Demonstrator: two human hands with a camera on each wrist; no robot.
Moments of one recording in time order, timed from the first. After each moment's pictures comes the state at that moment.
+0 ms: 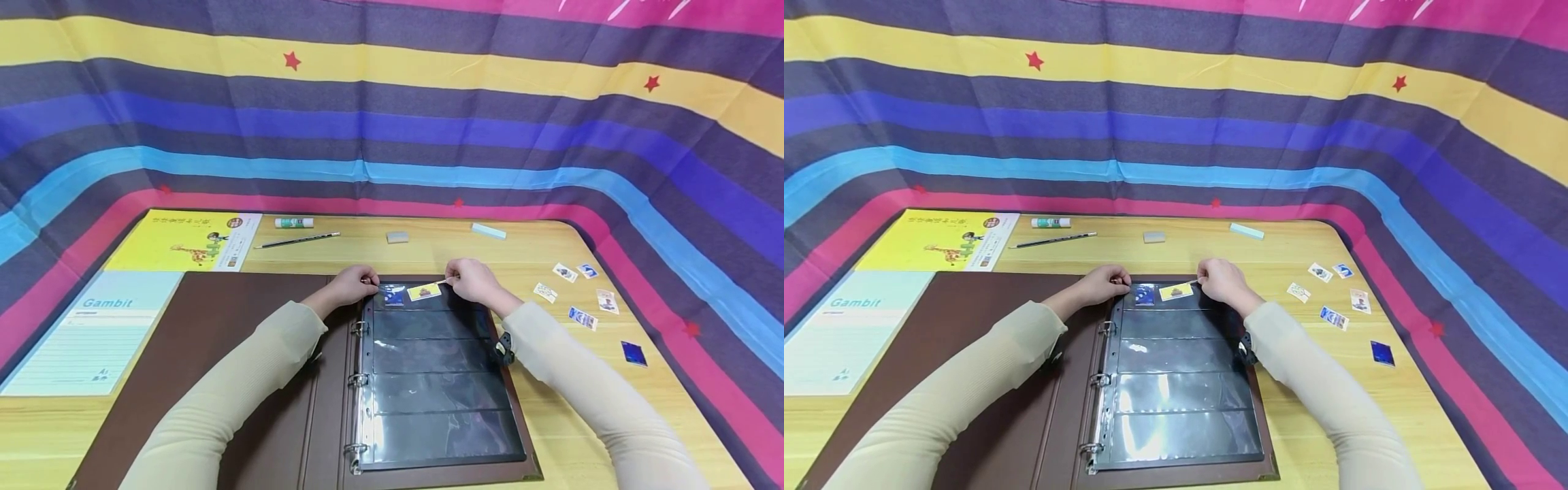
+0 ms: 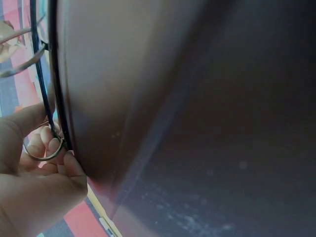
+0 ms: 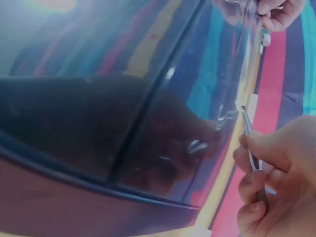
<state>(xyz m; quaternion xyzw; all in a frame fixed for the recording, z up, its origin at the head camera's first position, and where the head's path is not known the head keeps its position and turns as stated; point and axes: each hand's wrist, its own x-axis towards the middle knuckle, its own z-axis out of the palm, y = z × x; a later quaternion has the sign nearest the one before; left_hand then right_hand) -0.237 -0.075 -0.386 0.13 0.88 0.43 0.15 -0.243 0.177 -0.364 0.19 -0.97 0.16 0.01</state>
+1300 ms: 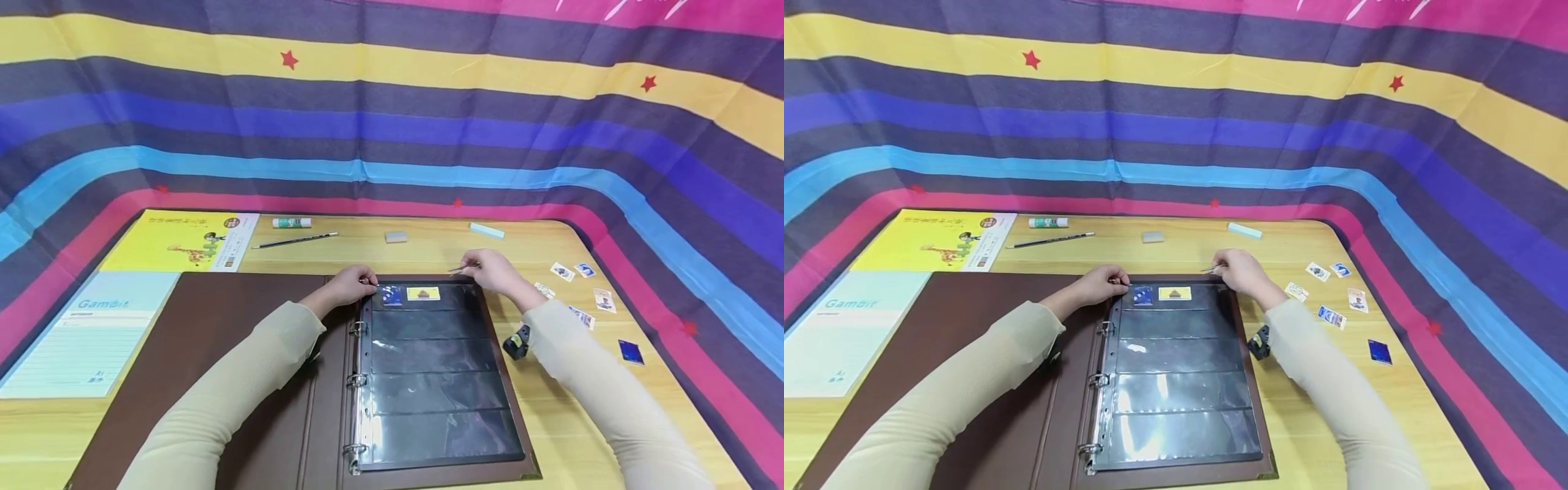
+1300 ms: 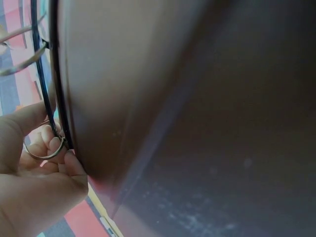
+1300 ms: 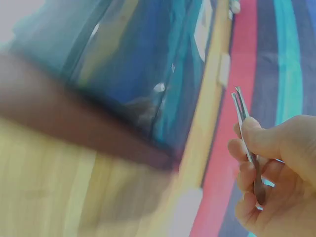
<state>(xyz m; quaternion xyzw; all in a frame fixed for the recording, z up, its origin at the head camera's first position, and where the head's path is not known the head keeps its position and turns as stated) -0.237 -0.075 -0.385 0.14 0.89 0.42 0.15 -0.244 0.209 -0.346 0.21 -0.96 0.20 0.00</state>
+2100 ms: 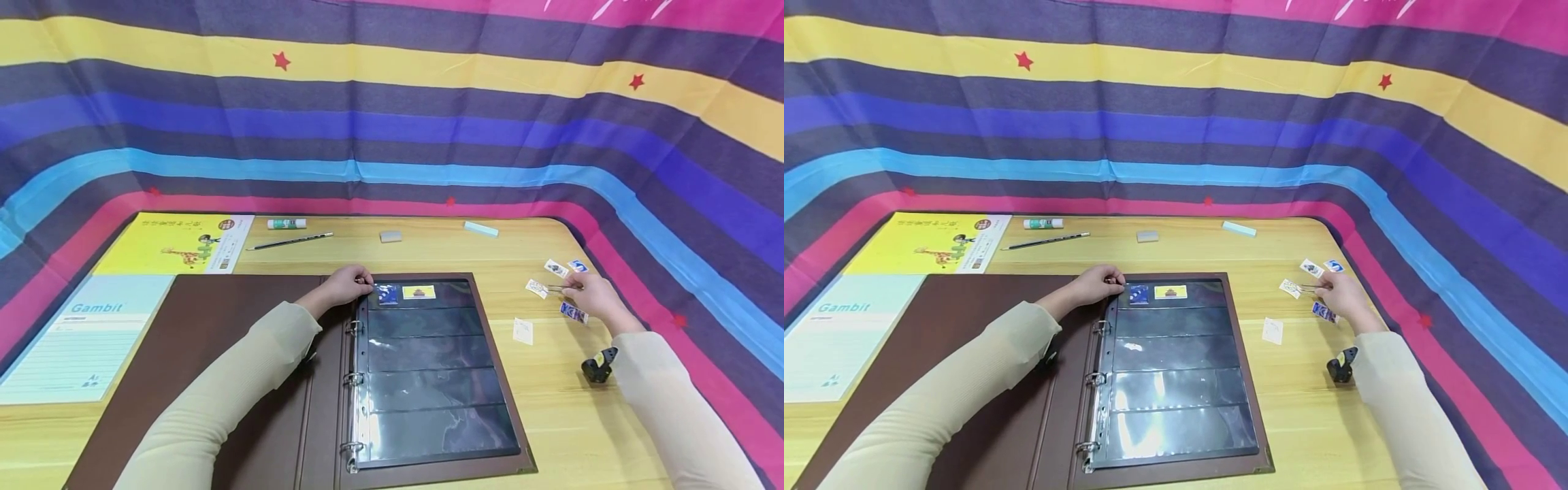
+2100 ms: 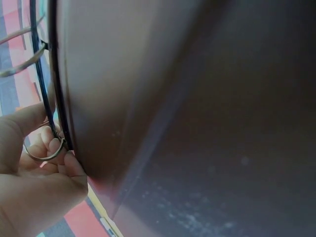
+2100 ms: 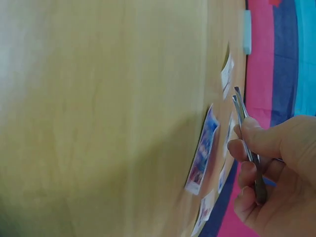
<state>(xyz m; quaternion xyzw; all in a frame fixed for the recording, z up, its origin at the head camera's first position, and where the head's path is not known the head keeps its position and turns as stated) -0.236 -0.074 -0.386 0.14 0.89 0.42 0.15 -0.203 0.381 -0.366 0.04 -0.98 0.18 0.01</state>
